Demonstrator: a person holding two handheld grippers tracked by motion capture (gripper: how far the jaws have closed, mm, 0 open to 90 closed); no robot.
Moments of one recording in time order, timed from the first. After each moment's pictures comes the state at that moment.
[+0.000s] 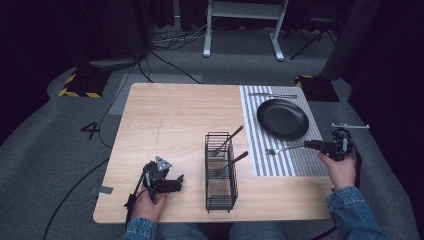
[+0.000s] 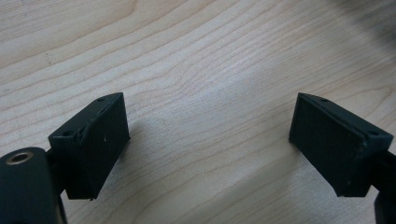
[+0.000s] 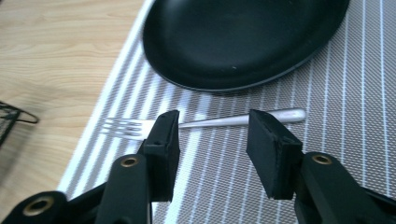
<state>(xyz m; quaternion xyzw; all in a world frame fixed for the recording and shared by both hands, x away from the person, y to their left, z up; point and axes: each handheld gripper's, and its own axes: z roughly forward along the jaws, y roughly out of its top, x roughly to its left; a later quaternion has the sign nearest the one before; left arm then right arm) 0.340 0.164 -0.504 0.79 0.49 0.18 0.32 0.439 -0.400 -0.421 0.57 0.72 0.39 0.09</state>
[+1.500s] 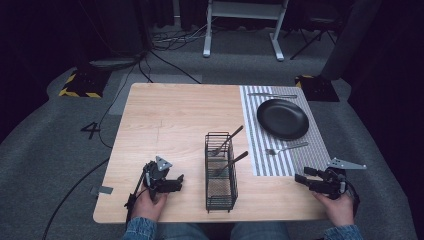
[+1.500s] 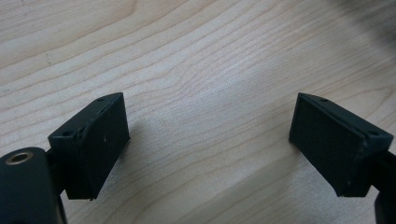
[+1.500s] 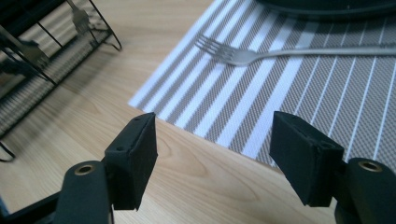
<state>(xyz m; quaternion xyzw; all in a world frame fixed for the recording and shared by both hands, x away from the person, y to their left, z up) 0.341 0.164 -0.504 0.79 0.49 0.18 0.32 0.344 -0.379 -0.473 0.46 0.76 0.46 0.09</state>
